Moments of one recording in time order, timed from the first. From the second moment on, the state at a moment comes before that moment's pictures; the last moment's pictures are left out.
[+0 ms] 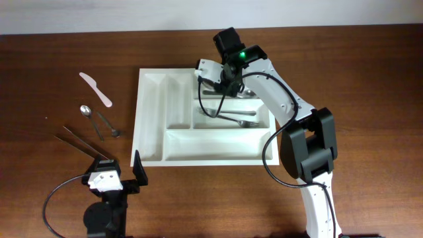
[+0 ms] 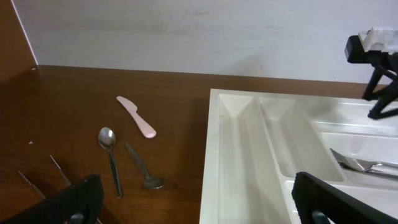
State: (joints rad) left arm 0.05 0.01 0.06 -0.19 -0.02 -0.05; right arm 0.42 2.32 2.06 -0.87 -0.10 -0.84
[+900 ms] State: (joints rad) left arm 0.05 0.01 0.06 -0.19 -0.02 -0.05; right arm -0.01 2.31 2.47 -1.22 0.14 0.09
